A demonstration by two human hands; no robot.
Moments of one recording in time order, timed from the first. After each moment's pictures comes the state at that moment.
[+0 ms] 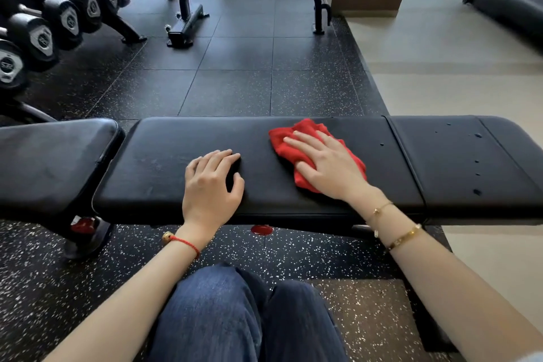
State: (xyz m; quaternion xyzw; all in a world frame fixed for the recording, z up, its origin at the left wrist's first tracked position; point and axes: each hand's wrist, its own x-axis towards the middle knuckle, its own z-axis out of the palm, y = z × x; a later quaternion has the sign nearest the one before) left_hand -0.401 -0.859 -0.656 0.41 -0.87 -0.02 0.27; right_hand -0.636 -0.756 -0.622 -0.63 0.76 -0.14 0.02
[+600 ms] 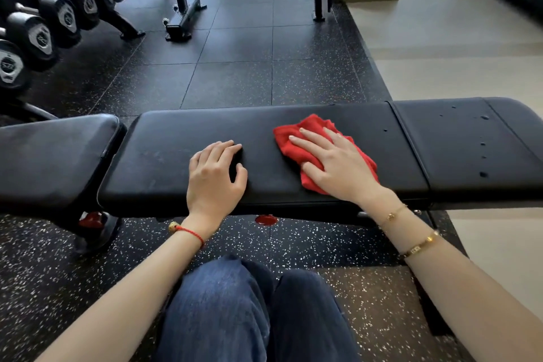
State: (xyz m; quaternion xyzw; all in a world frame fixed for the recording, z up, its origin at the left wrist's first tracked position) left_hand -0.399 -0.858 -0.654 0.41 -0.87 -0.03 0.26; right_hand -0.620 -0.732 -0.625 -0.61 0.78 -0.12 0.04
